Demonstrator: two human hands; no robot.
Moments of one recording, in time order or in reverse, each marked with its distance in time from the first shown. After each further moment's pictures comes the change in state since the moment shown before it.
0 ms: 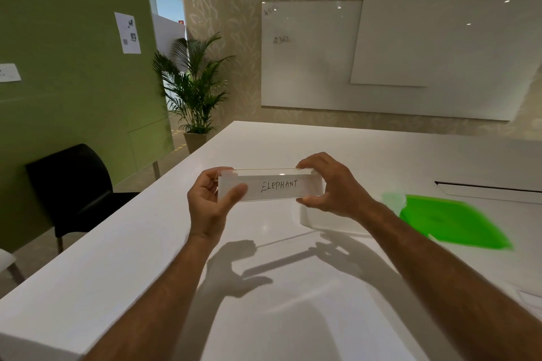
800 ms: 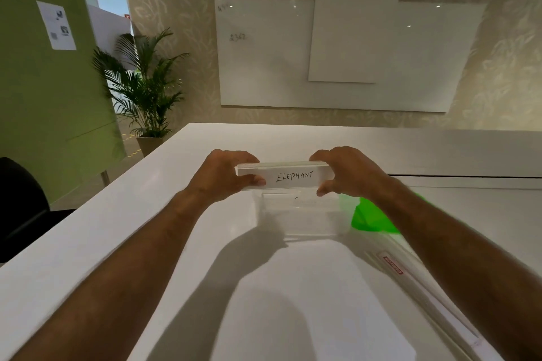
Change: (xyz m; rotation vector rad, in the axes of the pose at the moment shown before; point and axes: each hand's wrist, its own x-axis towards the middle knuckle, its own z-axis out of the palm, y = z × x) left_hand 0.075 -0.008 0.097 0.759 -0.635 0.261; right_hand -0.015 0.060 -0.094 -0.396 -0.296 0.349
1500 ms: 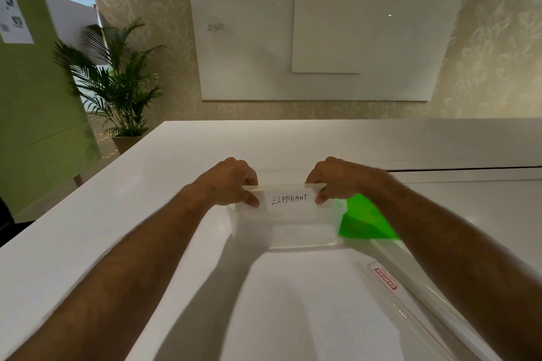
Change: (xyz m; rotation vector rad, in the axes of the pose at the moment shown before) left_hand 0.065 -0.018 0.064 0.289 -0.520 -0.172; right_hand 0.037 0.050 0.026 -0.042 -0.421 0.032
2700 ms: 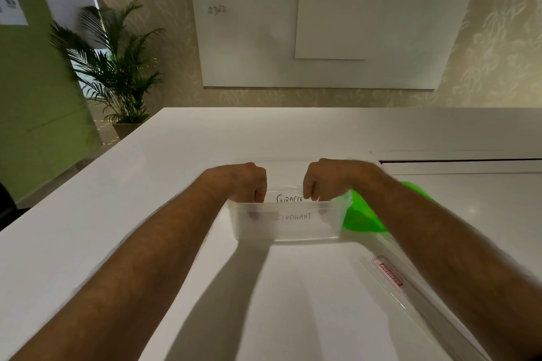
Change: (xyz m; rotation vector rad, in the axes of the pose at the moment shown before) left_hand 0.023 0.014 0.021 0.265 -0.375 -0.050; right_hand 0.026 -0.008 0.019 0.068 -0.204 0.051
